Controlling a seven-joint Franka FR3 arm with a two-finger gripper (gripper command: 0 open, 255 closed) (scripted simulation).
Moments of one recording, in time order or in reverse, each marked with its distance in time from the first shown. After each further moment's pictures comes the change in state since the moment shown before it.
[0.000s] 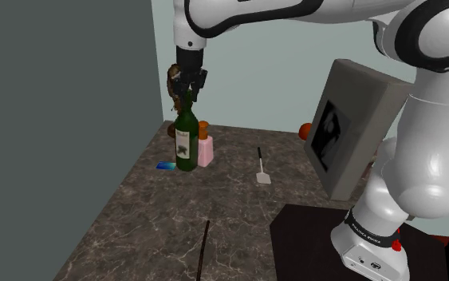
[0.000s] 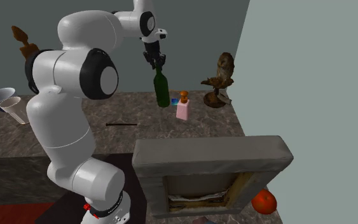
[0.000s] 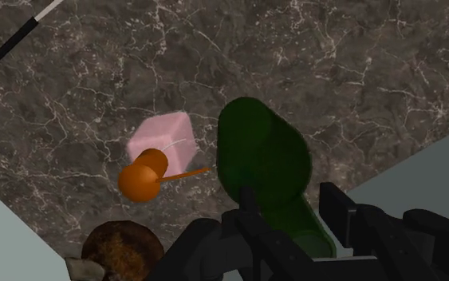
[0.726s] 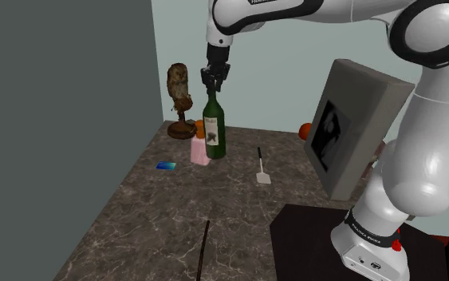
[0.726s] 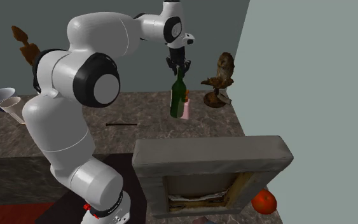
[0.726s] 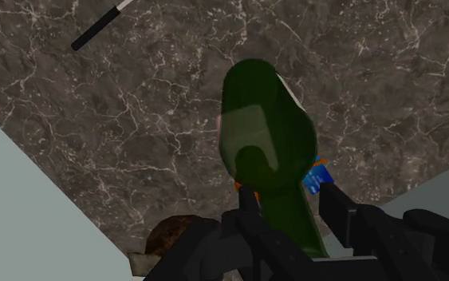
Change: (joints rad) arm -0.143 -0.042 -0.104 -0.062 0.040 0.034 -0.253
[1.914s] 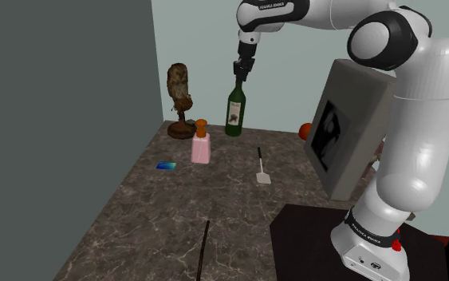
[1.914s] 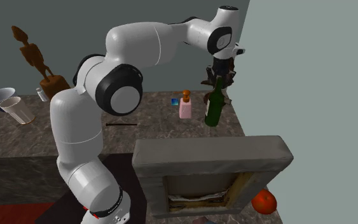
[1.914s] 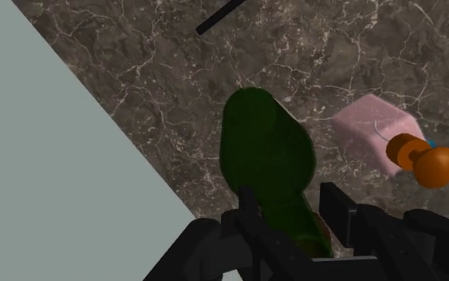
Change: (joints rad) arm -0.241 0.172 -0.141 0.216 0.093 -0.040 -0.390
